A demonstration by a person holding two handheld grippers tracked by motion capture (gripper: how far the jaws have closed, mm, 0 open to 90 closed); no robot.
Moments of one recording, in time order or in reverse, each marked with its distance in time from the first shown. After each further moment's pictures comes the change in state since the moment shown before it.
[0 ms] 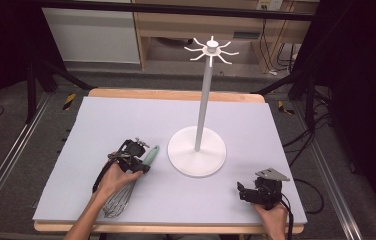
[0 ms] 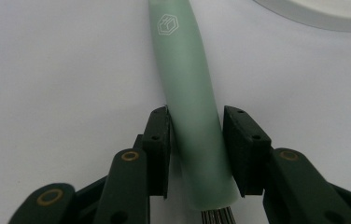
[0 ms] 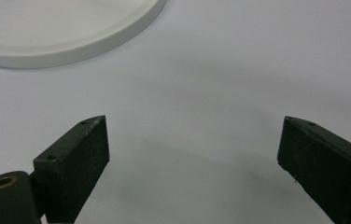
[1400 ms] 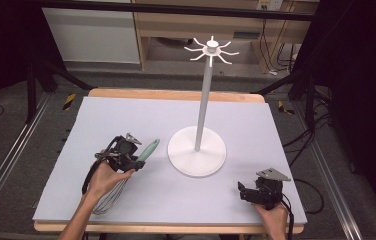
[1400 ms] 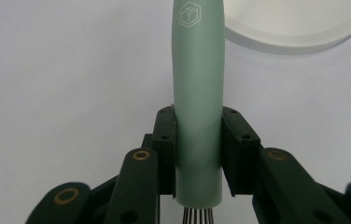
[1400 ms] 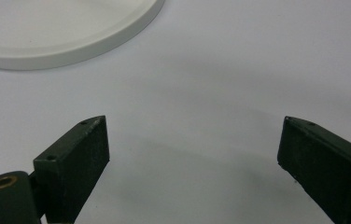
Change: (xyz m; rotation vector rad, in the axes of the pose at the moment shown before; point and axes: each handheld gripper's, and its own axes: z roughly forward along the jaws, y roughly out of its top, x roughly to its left) left arm -0.004 -0.009 -0.056 -0.129 -0.003 0.023; right arm -0.002 0.000 -0.001 -0.005 0.000 0.002
